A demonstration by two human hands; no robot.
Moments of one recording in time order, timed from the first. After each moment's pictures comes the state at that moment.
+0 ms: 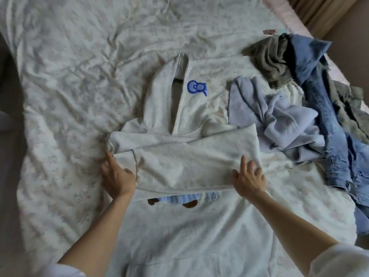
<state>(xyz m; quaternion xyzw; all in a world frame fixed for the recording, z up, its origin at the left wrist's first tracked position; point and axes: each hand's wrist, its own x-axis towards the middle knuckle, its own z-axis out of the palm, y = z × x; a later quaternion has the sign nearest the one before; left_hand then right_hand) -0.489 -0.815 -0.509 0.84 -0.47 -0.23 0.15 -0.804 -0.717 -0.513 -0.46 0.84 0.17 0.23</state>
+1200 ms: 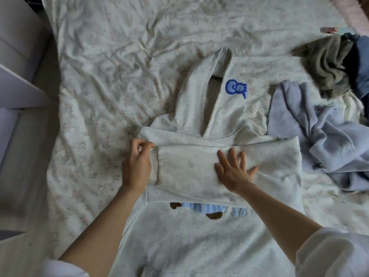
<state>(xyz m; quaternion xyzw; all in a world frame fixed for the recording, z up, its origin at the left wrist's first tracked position) -0.453 -0.843 -0.495 0.65 -0.73 -0.09 0.18 -0.725 -0.806 -0.554 -0.58 0.73 0.17 0.33</state>
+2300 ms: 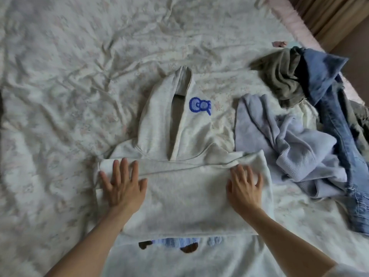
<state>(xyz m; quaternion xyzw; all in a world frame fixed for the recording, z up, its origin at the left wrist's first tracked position) -0.508 -0.877 -0.554 0.66 -0.72 -0.10 -0.21 -0.809 -0.791 -0.543 -0.57 0.81 0.12 0.10</state>
